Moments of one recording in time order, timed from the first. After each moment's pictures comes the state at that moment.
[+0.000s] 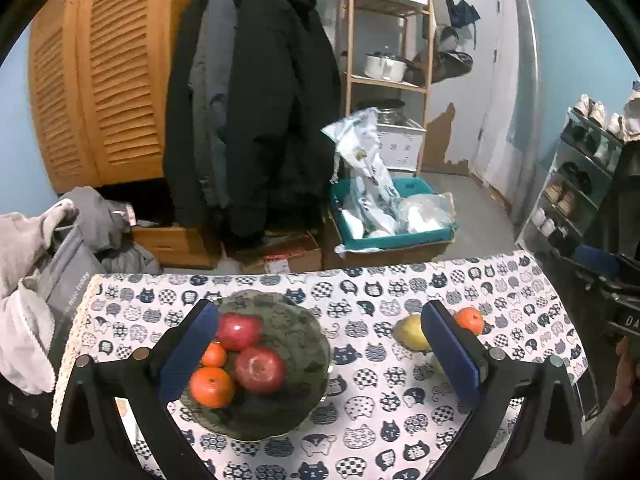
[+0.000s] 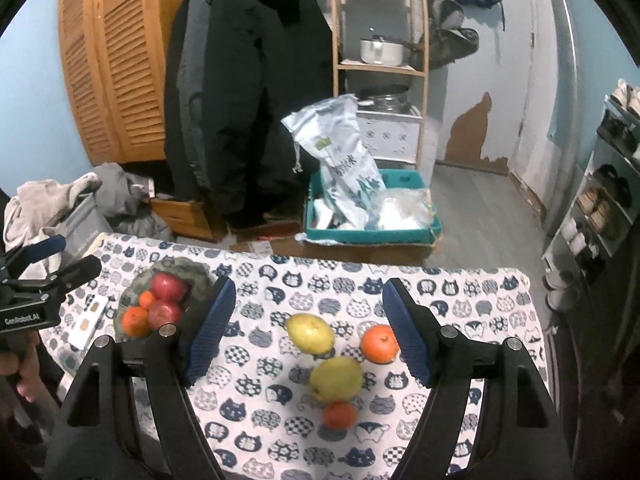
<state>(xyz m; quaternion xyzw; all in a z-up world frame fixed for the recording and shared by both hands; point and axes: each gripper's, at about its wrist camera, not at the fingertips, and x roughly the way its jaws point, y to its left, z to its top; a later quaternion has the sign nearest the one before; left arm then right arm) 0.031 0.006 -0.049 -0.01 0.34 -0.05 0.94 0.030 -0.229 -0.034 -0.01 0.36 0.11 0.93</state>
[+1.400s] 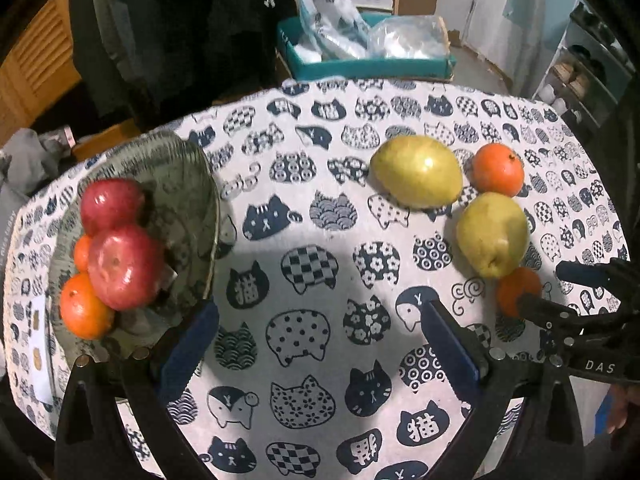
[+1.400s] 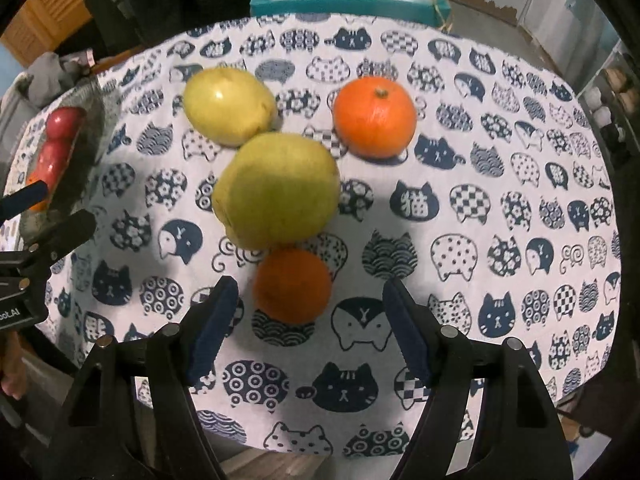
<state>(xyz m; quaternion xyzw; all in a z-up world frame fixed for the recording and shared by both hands) 0.071 -0.079 -0.248 0.05 0.54 -0.07 0.84 0.047 -0.264 -0.259 -0.01 0.62 0.07 0.78</state>
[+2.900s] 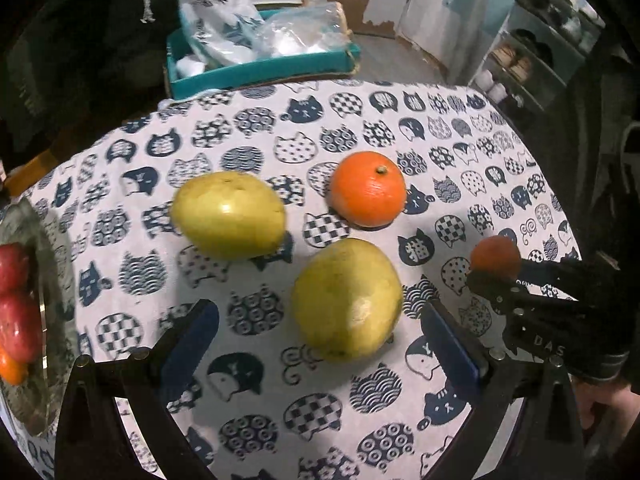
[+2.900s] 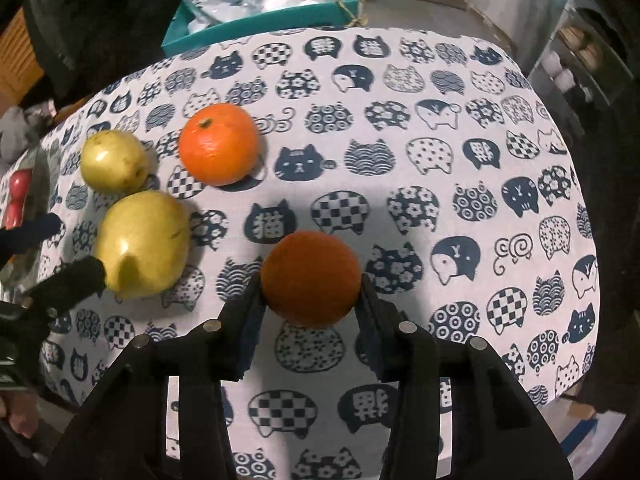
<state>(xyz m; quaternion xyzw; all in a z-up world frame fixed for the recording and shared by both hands) 0.096 -0.204 -0.254 0.03 0.54 -0.19 0.82 0.054 -0.363 -0.266 0.04 0.59 0.01 0.80</state>
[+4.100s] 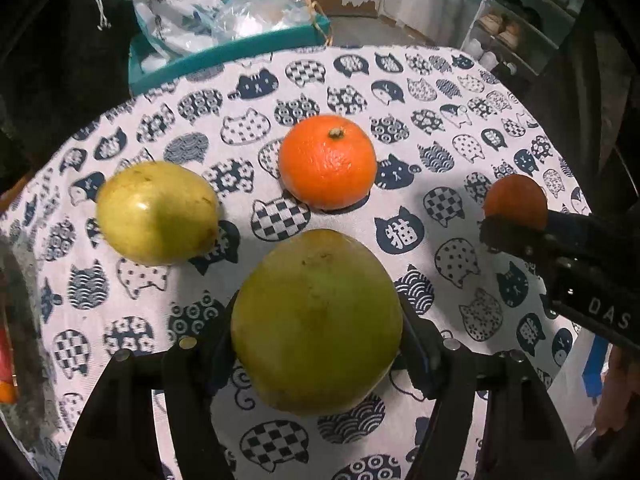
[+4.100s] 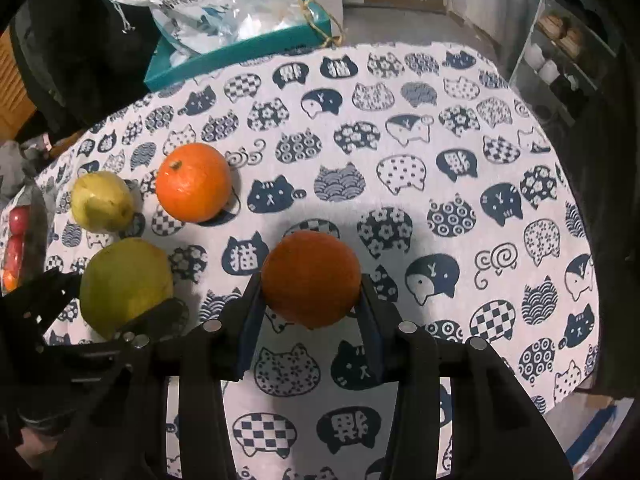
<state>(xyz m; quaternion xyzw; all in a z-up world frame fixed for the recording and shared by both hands) 0.091 -0.240 -0.281 0.08 0.55 -0.20 0.81 0.054 -0.387 -0.258 0.07 0.56 -0.01 0.82</state>
